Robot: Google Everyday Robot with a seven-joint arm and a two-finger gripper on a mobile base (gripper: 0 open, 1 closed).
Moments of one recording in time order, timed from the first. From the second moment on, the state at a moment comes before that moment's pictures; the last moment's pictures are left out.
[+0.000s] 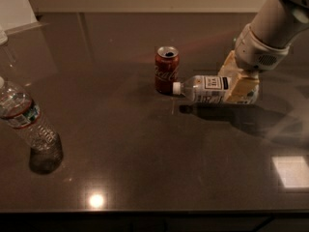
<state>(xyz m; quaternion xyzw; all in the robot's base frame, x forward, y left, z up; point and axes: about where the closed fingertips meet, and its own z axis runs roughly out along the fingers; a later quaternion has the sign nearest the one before) 0.522 -0.194 0.893 -0.68 0.72 0.02 0.13</state>
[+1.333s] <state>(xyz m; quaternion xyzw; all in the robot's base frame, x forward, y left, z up) 0.553 -0.131 0.859 -0.76 0.64 0.05 0.12</state>
